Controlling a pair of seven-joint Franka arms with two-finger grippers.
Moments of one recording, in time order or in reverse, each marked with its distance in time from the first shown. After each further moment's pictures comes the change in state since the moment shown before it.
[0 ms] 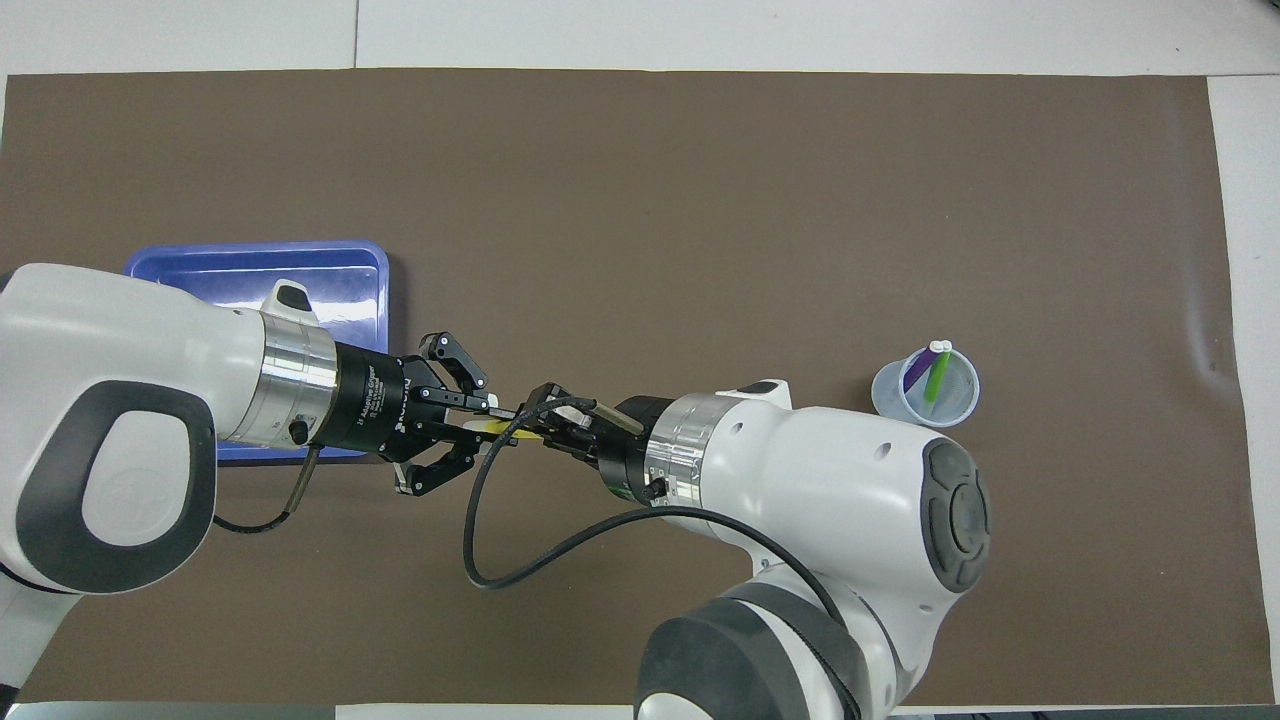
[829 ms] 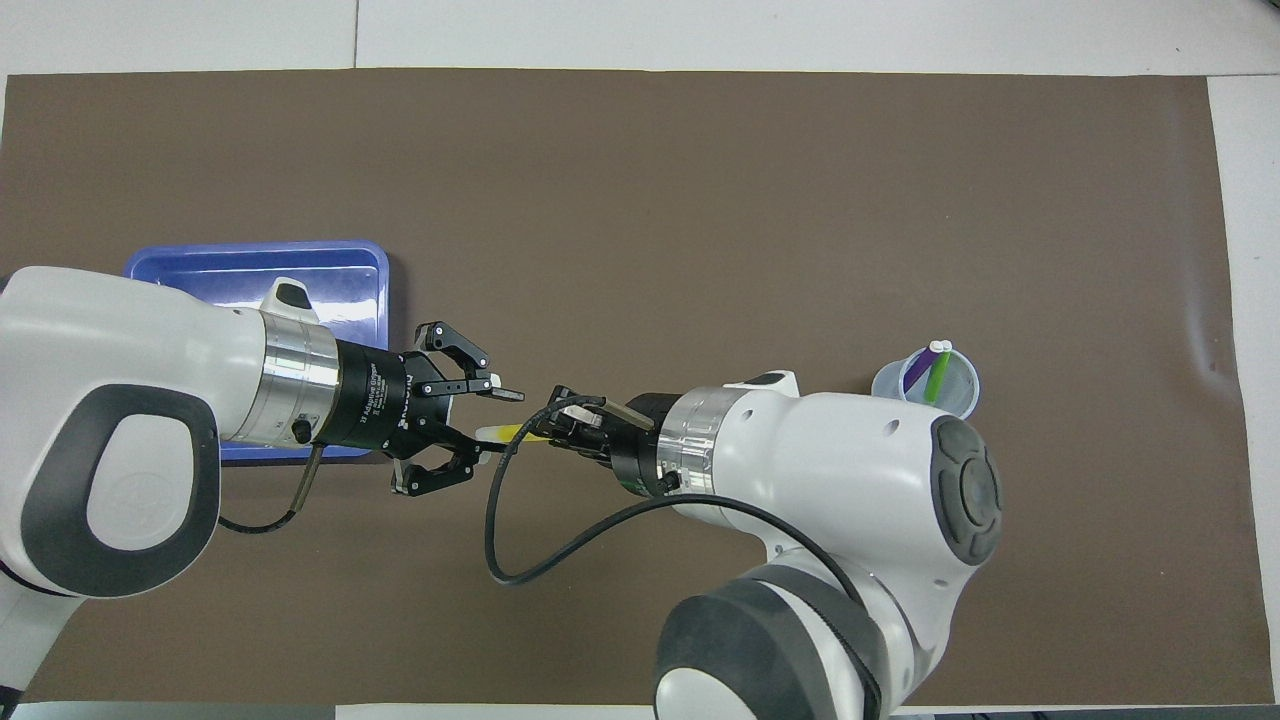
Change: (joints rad) left arm -0.018 -0.004 -0.003 -0.001 -0.002 0.039 -0.012; right arm -0.191 -0.010 -0.017 0.077 -0.081 -0.401 -0.231
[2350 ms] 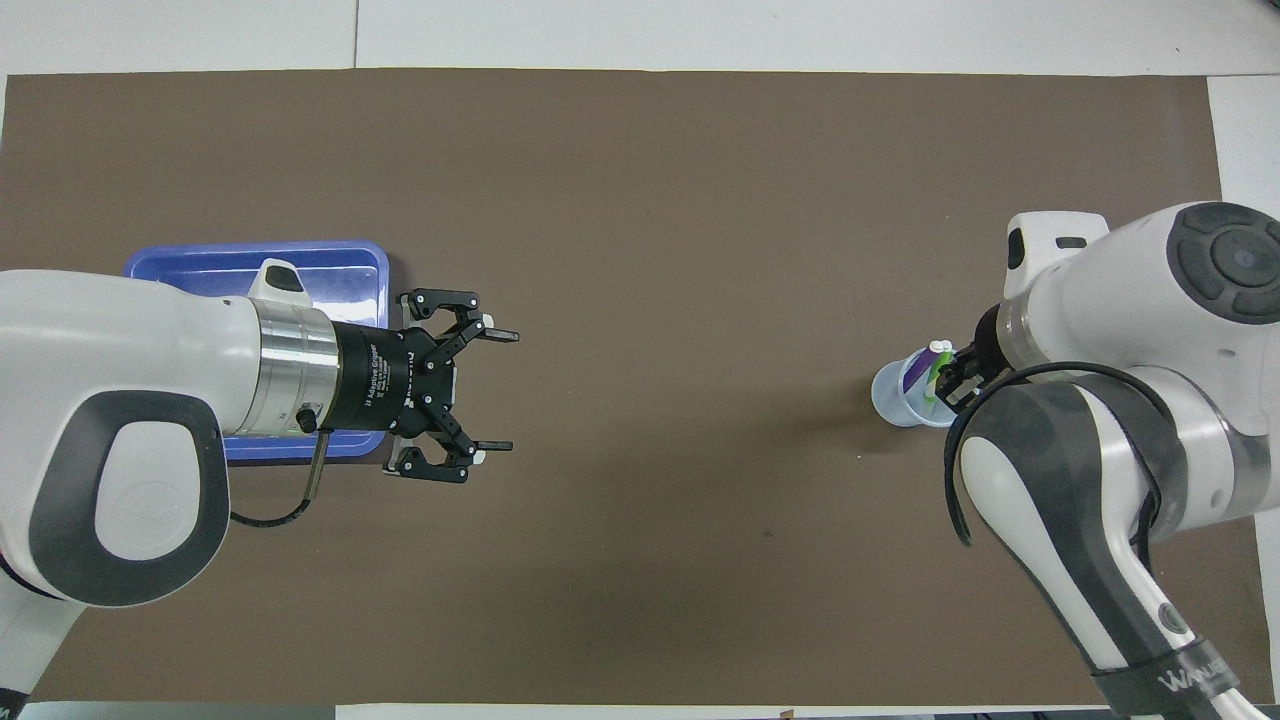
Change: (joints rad) left arm -0.019 0.001 0.000 0.017 0.003 0.109 -0.012; right arm -0.325 0.014 -0.008 -0.057 -0.727 -0.176 -1.025
